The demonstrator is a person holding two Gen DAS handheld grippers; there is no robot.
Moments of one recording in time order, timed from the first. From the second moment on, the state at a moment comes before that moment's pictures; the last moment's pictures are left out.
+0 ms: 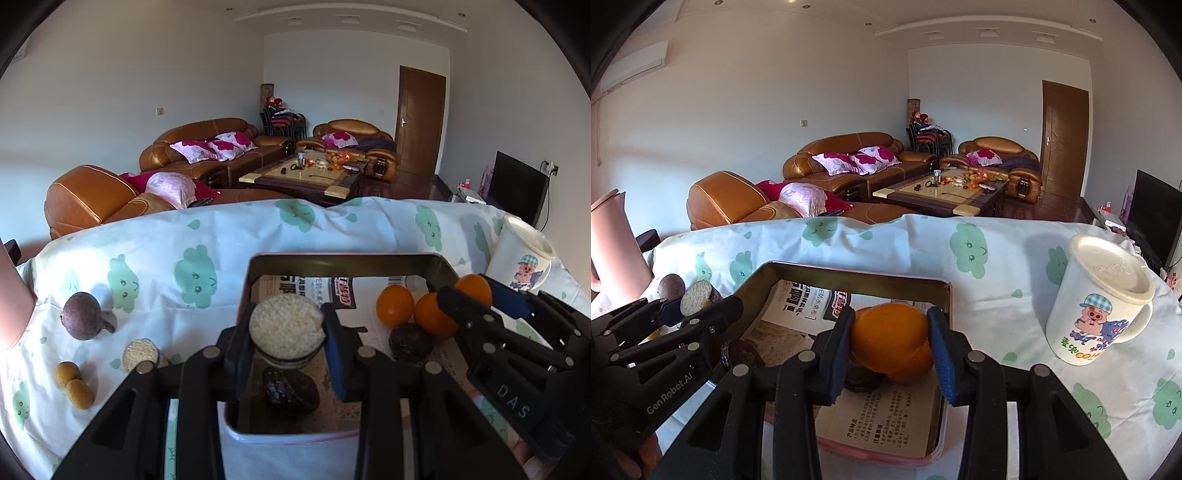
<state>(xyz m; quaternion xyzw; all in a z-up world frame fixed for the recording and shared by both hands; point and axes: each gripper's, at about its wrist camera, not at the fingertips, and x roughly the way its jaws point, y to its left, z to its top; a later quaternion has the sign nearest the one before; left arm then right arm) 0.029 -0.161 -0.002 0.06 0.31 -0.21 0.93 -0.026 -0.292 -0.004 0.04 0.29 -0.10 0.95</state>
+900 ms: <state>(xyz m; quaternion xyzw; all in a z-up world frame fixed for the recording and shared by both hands) 0.033 -0.160 -0.012 0.06 0.32 -0.19 0.93 -0.015 -0.279 -0.013 0.05 0.31 -0.05 0.95</state>
